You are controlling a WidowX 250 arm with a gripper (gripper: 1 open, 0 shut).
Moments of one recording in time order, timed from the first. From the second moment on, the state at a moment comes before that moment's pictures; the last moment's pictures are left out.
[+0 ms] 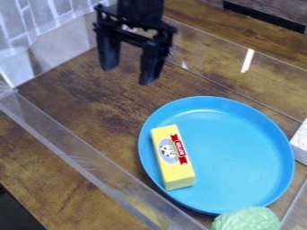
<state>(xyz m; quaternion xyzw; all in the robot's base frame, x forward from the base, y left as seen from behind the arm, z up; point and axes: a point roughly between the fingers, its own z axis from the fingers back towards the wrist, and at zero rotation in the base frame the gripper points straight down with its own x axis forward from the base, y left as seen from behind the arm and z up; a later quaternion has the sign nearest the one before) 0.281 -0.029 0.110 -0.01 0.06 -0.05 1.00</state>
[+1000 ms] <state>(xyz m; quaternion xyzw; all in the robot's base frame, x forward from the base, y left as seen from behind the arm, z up) 0.256 -0.118 0.074 0.01 0.07 -0.27 0.96</state>
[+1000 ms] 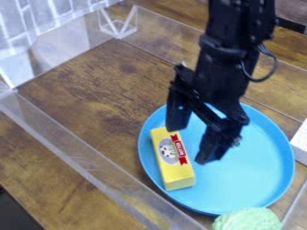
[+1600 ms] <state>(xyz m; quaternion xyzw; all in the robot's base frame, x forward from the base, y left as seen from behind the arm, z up) 0.260 -0.122 0.060 0.00 0.07 -0.32 0.95</state>
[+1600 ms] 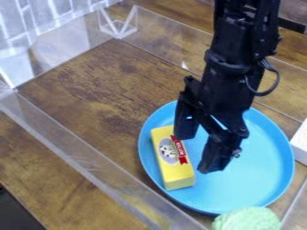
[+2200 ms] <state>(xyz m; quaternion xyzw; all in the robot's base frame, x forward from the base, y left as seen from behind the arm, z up) 0.263 -0.119 0.047 -0.01 0.07 -0.33 0.94</state>
